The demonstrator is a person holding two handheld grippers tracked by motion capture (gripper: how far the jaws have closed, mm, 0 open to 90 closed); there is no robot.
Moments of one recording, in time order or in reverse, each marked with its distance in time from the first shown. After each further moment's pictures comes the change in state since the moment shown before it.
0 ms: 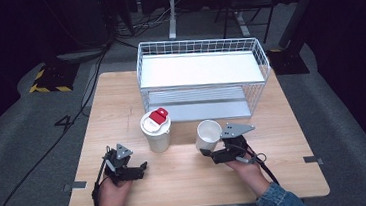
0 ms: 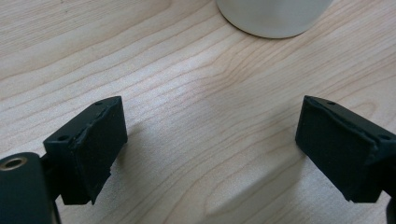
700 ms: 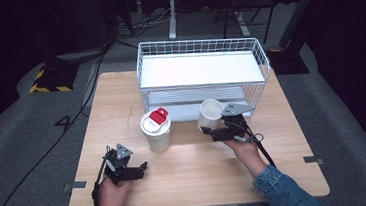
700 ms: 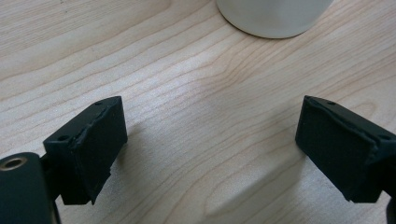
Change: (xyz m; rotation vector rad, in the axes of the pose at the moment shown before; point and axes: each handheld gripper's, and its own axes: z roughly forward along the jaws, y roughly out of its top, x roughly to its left) left arm 0.000 0.000 0.000 -0.001 -0.004 -0.007; right arm -0.045 0.029 0.011 -0.029 -0.112 0.071
